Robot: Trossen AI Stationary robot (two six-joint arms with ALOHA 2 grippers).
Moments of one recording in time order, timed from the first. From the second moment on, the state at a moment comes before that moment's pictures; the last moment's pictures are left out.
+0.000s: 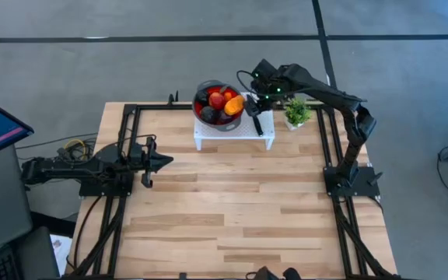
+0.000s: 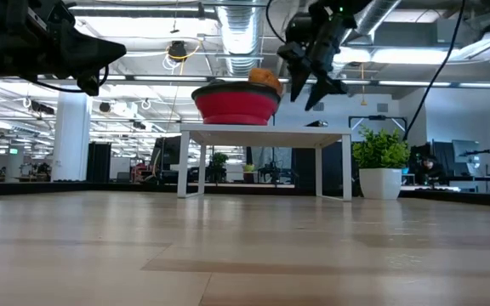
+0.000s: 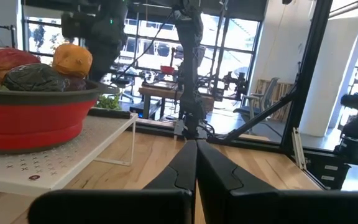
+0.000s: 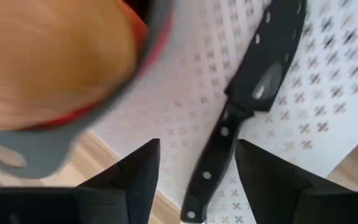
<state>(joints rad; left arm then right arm) 0.08 0.24 0.01 0.38 -0.02 -0.13 -0.63 1.82 1.79 -1.16 -0.20 0.41</state>
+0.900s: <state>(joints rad) 0.08 0.24 0.01 0.40 -0.02 -0.13 -0.14 1.31 1.41 -0.86 0.12 0.09</state>
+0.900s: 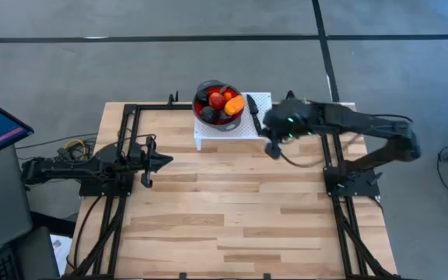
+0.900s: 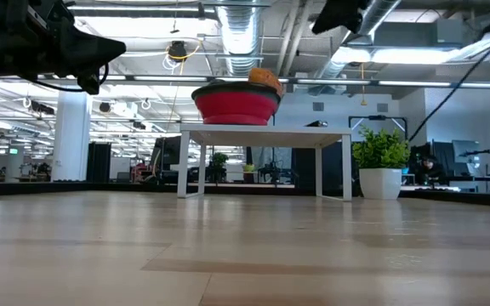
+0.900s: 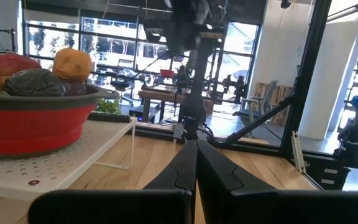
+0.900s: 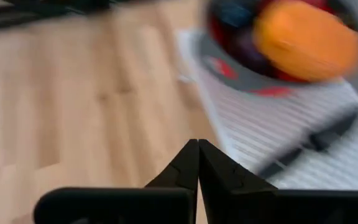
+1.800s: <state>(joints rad) 0.08 0.24 0.01 0.41 -0.02 -0.13 -0.29 0.63 0.56 -0.25 -0.02 -0.15</state>
